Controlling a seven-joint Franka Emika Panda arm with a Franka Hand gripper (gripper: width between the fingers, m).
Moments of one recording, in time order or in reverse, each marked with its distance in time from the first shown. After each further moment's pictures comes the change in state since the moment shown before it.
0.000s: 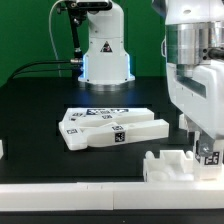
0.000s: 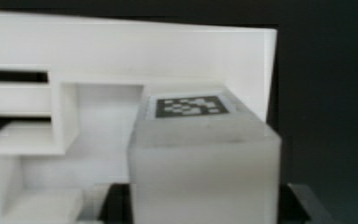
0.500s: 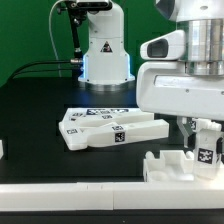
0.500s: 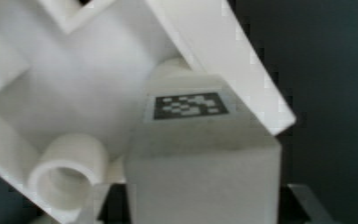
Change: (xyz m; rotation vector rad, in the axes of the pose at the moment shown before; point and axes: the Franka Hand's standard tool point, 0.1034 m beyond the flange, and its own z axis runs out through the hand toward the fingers) arm -0.004 -0.008 0.000 0.017 0.056 -0.763
